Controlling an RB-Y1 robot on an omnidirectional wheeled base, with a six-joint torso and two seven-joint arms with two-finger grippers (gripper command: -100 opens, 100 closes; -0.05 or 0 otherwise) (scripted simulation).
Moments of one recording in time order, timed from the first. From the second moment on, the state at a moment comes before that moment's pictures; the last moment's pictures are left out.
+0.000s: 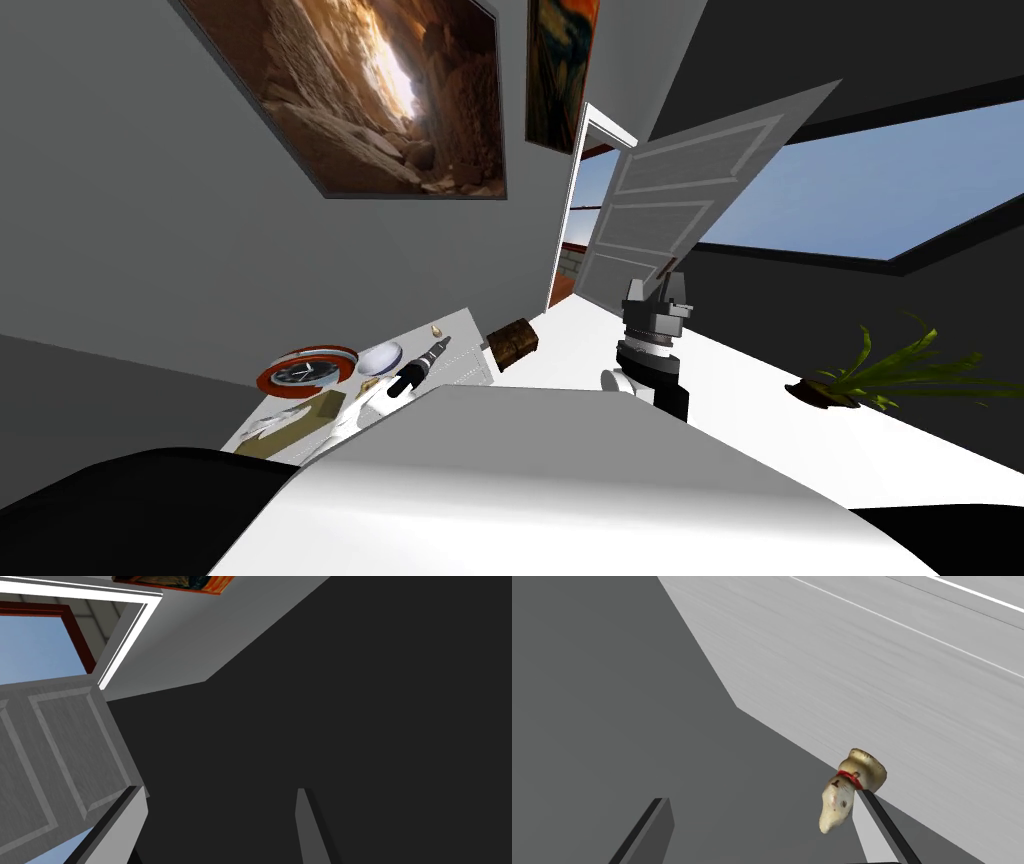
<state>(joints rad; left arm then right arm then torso) 0.41 0.71 -0.15 -1.62 -0.07 0.10 -0.03 0.50 0.03 -0.05 -2.31 -0.06 -0.63 0.11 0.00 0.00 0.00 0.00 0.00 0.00</state>
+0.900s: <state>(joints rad) 0.34 0.90 -0.22 -1.43 -0.08 0.26 0.00 0.50 0.03 -0.05 -2.31 -0.06 -0.63 0.11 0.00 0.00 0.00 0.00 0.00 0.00</state>
